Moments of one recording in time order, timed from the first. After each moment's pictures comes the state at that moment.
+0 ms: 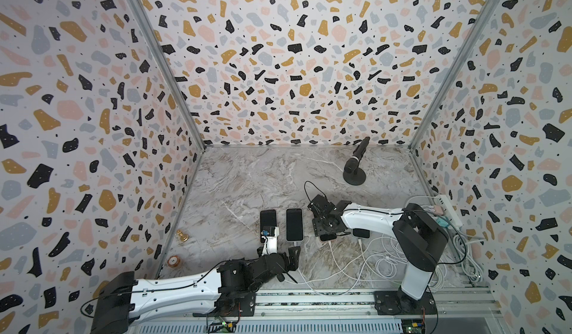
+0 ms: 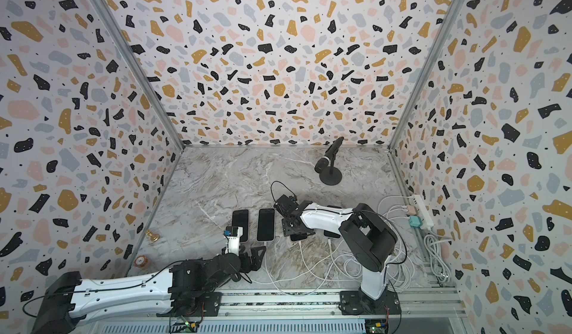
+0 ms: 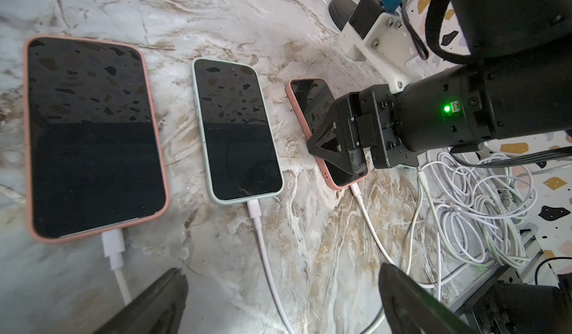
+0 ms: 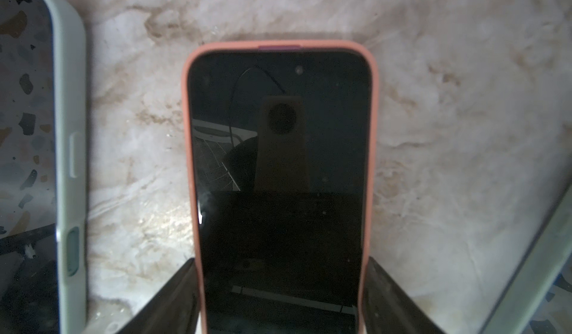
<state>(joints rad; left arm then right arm) -1.27 0.77 0.30 -0.22 -0.51 -1.00 0.87 1.80 1.09 -0.58 0.18 0.63</state>
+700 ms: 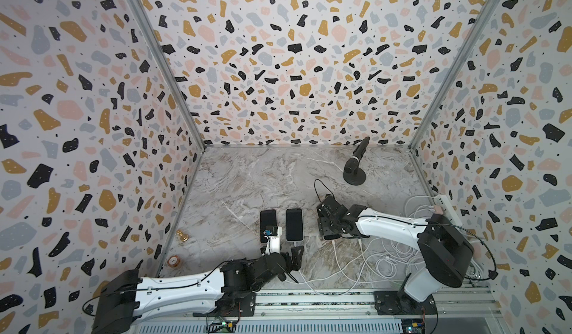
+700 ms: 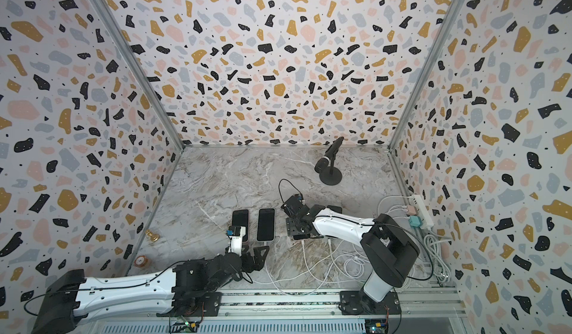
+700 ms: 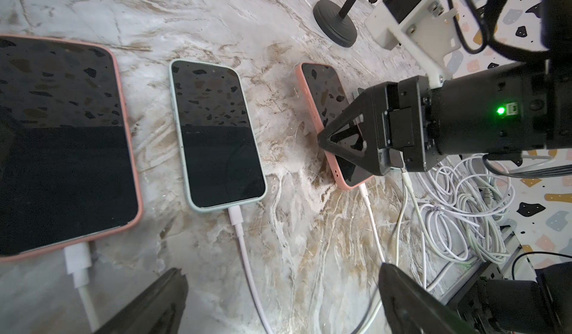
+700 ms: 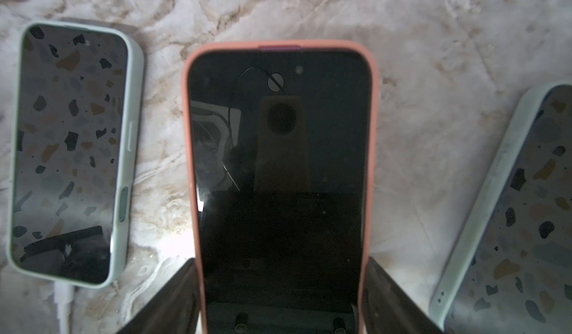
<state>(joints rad) -1.27 0.82 0.28 -0.10 -0.49 -0.97 0.87 1.60 0.96 -0.52 0.19 0.63</state>
